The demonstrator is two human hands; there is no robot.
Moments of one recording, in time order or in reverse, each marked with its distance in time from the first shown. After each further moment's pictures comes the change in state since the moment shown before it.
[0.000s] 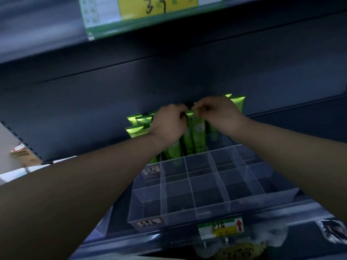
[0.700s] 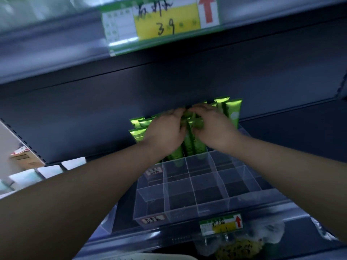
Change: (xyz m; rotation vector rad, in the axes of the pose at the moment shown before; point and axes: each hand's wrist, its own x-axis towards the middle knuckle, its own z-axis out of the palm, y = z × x) left_hand -0.023 -0.002 -0.014 0.164 -0.066 0.105; right_hand -0.026 -0.014 0.012 -0.373 -0.036 -0.086
